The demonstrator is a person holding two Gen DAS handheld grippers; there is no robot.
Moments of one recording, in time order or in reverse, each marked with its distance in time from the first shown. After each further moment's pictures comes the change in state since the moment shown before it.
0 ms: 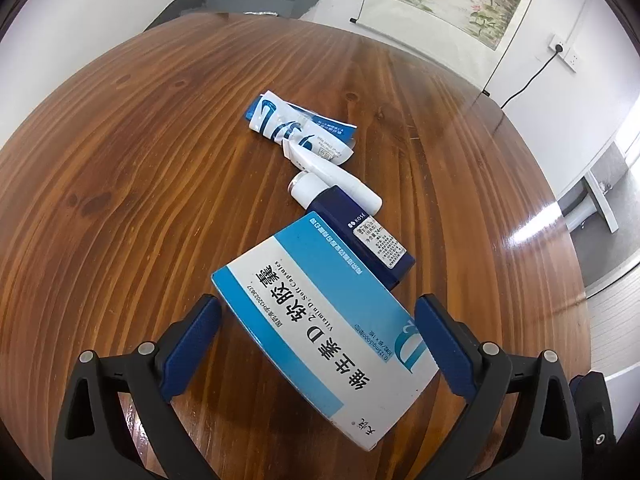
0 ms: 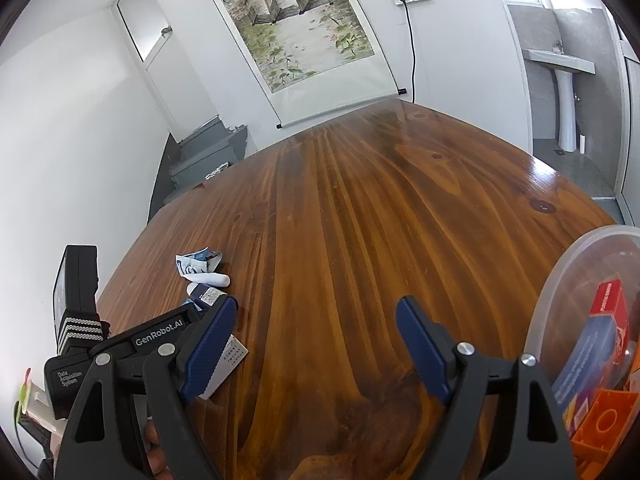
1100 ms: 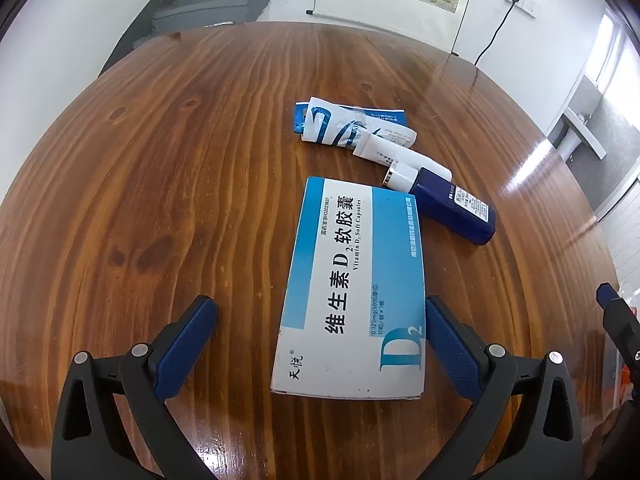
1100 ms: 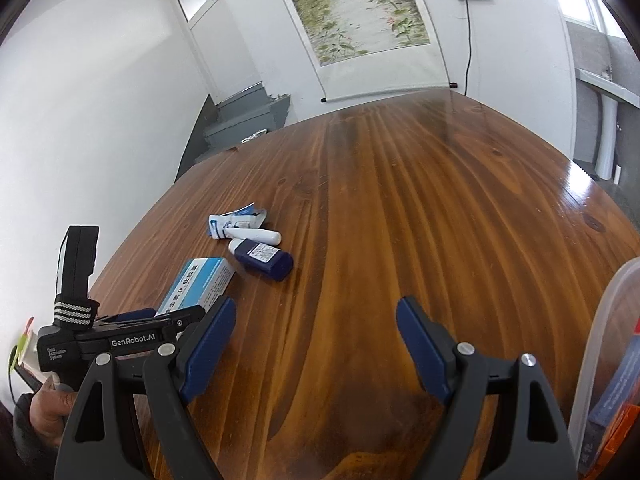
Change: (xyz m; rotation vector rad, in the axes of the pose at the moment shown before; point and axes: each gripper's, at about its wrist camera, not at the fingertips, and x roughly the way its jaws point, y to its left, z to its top) left arm 0.001 0.067 0.015 0.257 0.030 -0.034; right arm 0.017 0.042 -0.015 -0.165 0.100 0.103
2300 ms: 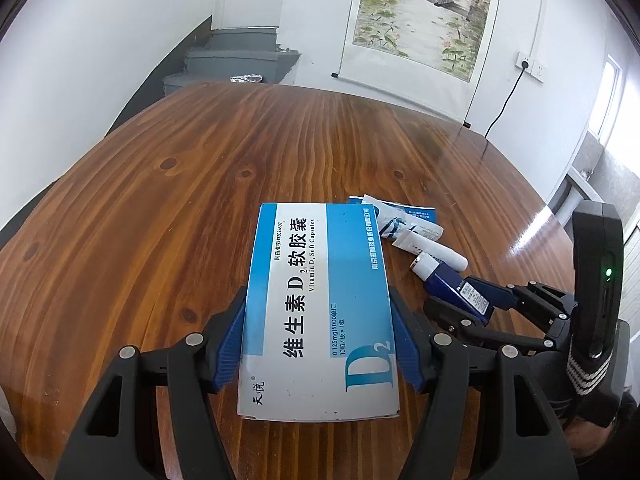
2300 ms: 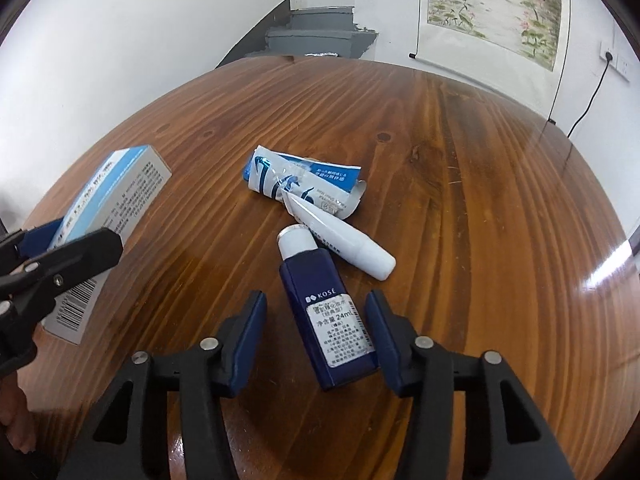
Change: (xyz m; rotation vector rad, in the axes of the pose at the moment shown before) left arm -0.039 0.036 0.010 -0.087 -0.239 0.019; right arm 0.148 0.089 0.026 -0.435 0.252 -0.045
